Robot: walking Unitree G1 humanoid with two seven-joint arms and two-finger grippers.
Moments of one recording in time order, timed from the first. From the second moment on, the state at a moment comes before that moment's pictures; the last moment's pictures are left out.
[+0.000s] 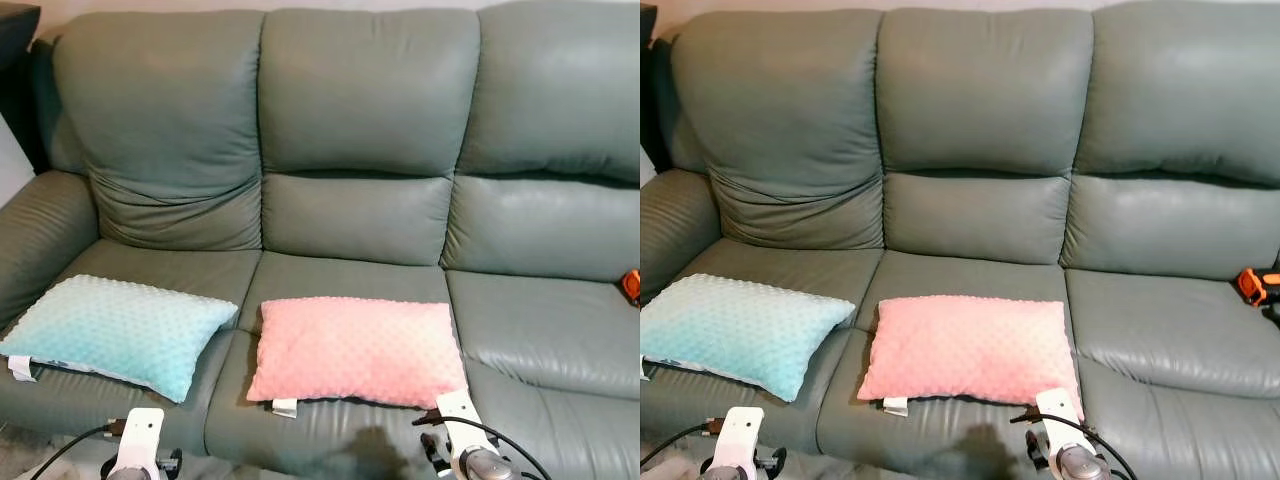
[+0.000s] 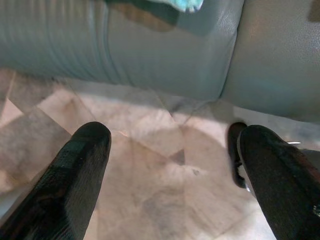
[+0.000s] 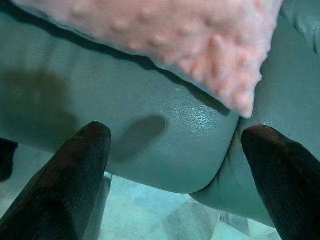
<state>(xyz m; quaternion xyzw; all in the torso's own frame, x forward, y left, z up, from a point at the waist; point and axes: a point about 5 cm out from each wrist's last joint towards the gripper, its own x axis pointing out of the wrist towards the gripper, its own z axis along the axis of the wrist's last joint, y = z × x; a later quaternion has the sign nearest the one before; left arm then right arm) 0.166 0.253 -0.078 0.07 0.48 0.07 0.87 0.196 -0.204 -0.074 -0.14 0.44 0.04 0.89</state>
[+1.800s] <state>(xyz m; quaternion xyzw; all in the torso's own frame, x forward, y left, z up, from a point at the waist) 0.169 0.231 -0.084 0.07 0.51 0.07 0.85 0.200 -0.180 -0.077 -0.16 0.47 0.10 0.86</state>
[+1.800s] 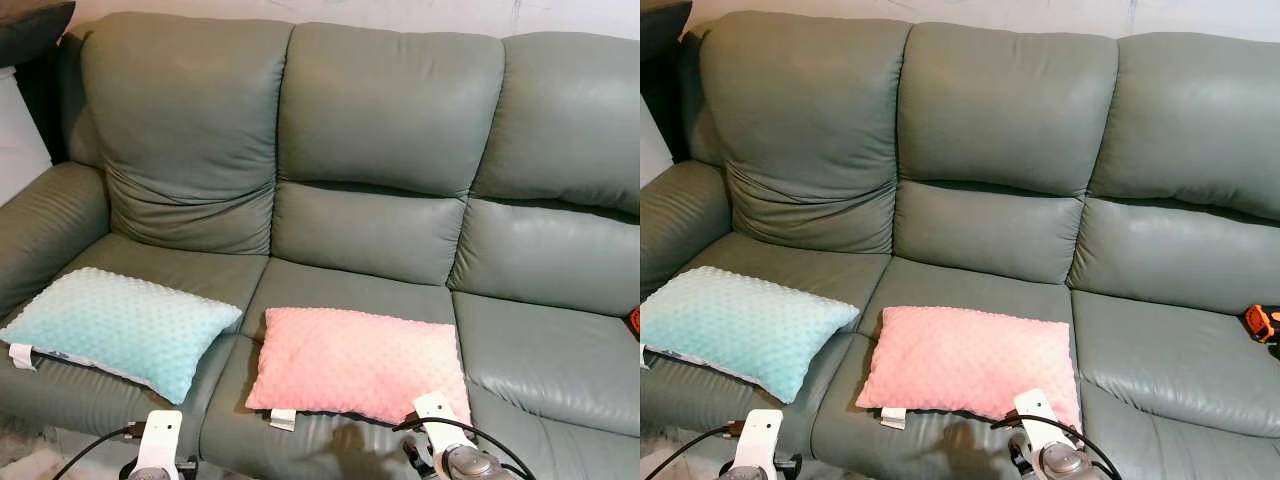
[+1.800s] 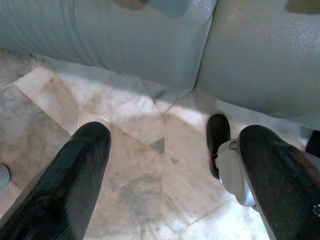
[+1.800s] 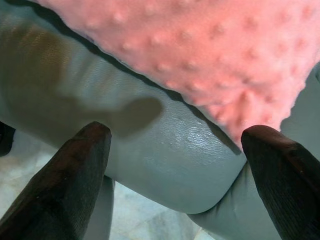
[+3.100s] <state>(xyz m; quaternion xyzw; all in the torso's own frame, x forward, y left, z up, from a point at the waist) 0.156 0.231 -0.090 0.08 0.53 0.07 0.84 0.213 -0.192 -0.069 -0.16 0.46 0.08 0.87</state>
